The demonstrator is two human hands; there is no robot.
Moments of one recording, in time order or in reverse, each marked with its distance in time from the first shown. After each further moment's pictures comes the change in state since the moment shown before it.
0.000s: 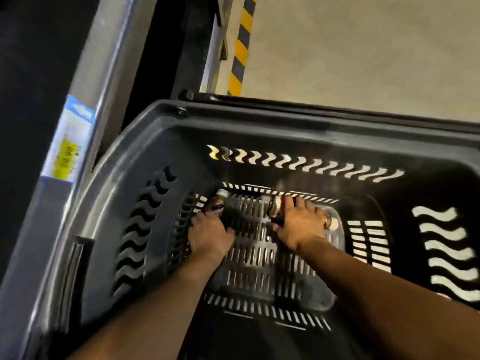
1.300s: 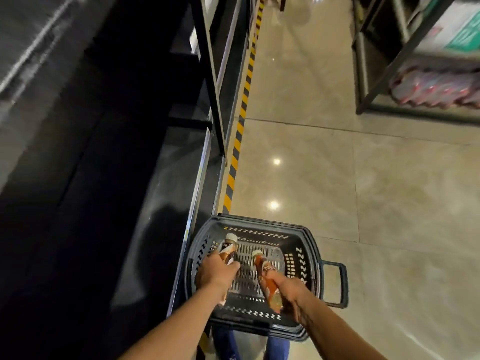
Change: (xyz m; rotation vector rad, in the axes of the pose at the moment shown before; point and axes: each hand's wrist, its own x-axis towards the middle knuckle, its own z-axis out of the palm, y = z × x) left_hand -0.358 0.026 -0.425 -0.497 -0.126 -0.109; right_hand -0.411 -0.027 -0.396 1.313 -0.483 0.593
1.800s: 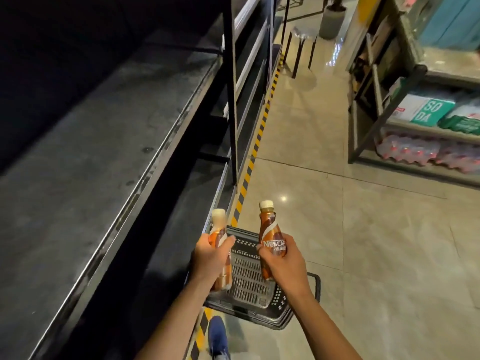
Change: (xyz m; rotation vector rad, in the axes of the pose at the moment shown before) left_hand -0.282 0.028 -0.158 -0.672 0.159 0.175; right_hand -0.287 0.021 -0.010 -0.151 0.197 -0.896
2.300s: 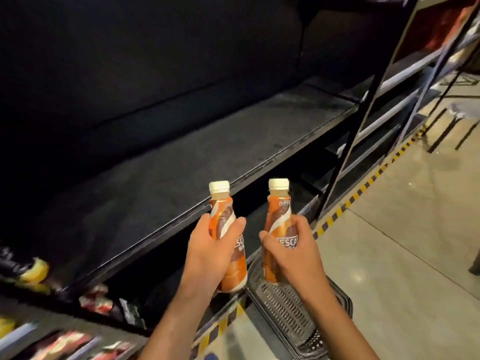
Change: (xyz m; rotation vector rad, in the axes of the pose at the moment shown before) left_hand -0.257 -0.001 -0.117 -0.421 0.597 0.100; right_hand -0.180 -0.085 0.008 -0.045 -0.528 -0.533
